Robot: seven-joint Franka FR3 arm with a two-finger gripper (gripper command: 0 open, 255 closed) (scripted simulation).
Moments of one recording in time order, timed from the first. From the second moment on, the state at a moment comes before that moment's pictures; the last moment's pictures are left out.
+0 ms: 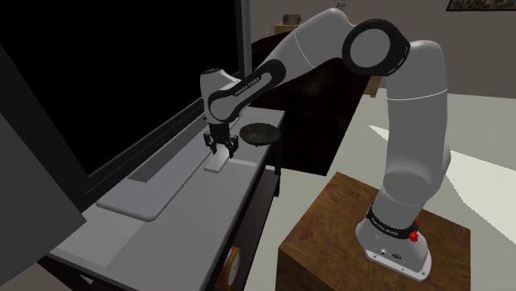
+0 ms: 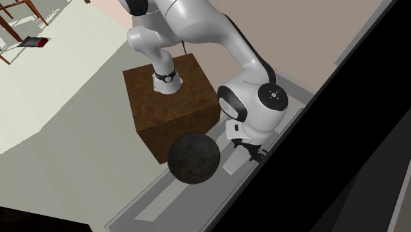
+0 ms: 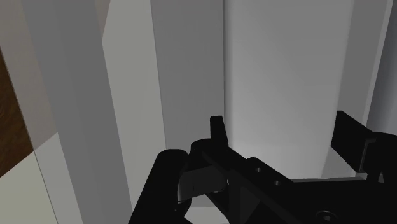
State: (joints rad) arm -0.10 0.38 0.37 -1.85 -0.16 2.20 1.52
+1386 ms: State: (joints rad) arm -0.11 0.30 0.39 -1.76 -0.12 1.97 1.49
